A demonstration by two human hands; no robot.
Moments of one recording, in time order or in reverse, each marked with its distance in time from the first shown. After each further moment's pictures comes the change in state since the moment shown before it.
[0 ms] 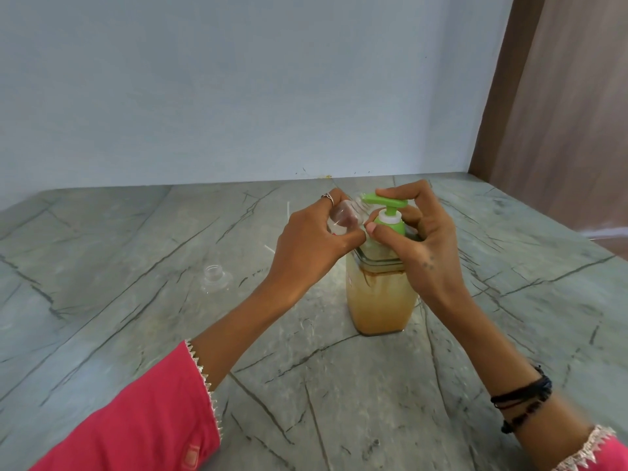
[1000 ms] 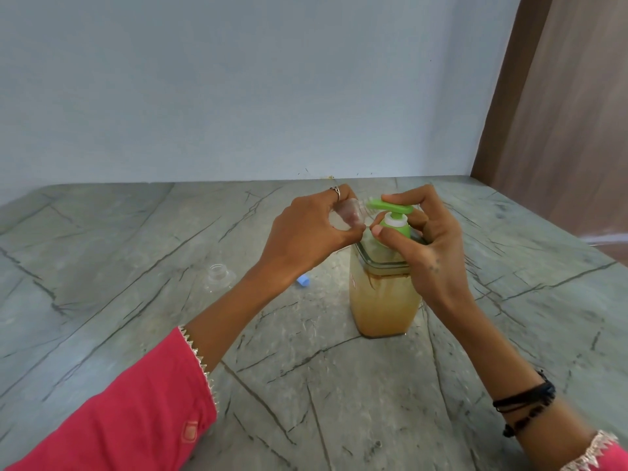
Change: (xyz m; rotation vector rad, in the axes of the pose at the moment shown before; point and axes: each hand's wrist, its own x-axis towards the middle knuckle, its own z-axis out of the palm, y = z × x) left_hand 0.012 -0.002 -0.016 0.151 -0.072 0.104; right_hand -0.002 -0.002 0.000 -0.003 0.030 0.015
